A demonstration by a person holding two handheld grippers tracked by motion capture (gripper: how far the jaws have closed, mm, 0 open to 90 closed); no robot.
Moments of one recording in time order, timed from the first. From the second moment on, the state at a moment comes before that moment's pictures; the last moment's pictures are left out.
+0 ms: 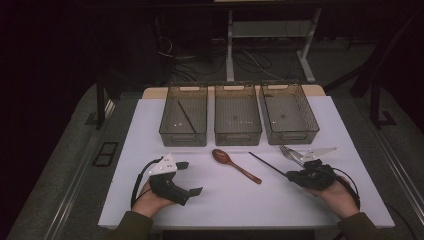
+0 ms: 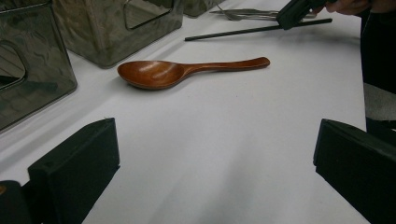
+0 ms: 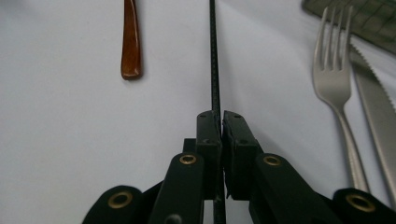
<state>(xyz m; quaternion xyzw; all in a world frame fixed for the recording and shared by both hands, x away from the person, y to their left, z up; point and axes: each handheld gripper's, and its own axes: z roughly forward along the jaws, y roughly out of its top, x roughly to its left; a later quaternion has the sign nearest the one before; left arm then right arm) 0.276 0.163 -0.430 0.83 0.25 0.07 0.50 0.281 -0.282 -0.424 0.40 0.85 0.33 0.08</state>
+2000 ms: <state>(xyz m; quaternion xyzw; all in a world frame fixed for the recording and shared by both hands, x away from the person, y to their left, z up) 0.277 0.160 -0.432 0.83 0.25 0.06 0.50 0.327 -0.234 -0.353 0.34 0.81 0.46 0.10</state>
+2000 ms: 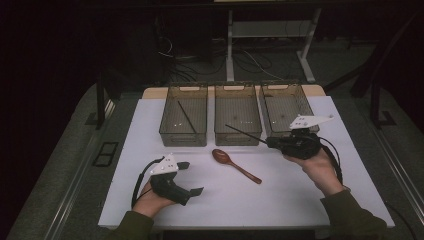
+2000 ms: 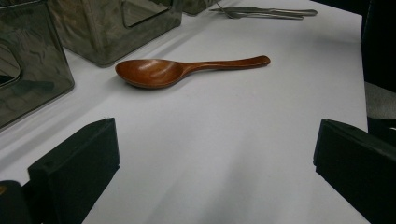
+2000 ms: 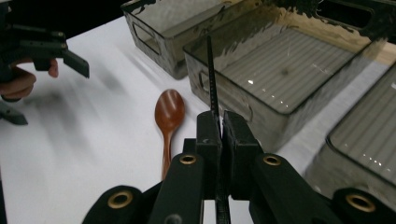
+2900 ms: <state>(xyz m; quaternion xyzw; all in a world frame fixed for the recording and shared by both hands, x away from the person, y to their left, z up) 0.277 0.161 -0.432 0.83 0.25 0.06 0.50 0.383 -0.153 -0.343 0.33 0.82 0.44 0.13</state>
